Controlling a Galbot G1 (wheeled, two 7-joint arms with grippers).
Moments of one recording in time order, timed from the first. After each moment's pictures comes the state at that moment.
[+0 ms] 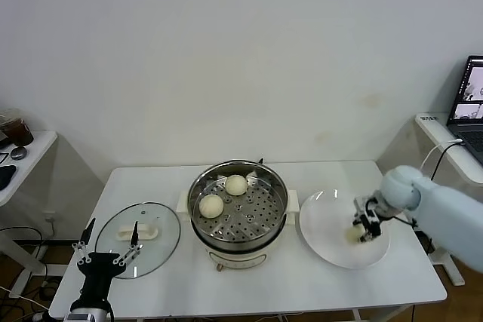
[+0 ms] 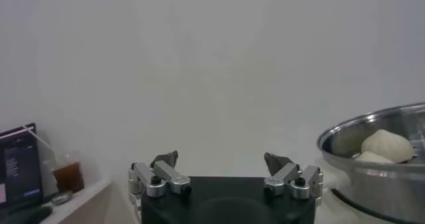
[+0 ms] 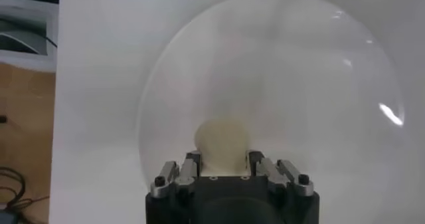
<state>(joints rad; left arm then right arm) 1.75 -1.36 -0.72 -2.20 0.03 -0.10 -0.08 -0.03 0.60 -0.67 1.37 -0.17 -0.19 -1.24</state>
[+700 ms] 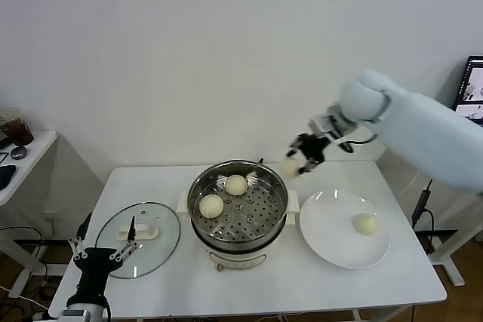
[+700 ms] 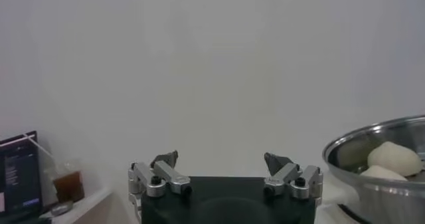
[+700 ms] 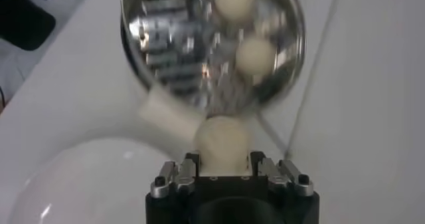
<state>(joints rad) 1.74 -1.35 -0.74 -2.20 0.01 -0.10 -0.07 0.44 0.93 -0.95 1.41 0.12 0.09 -1.25</state>
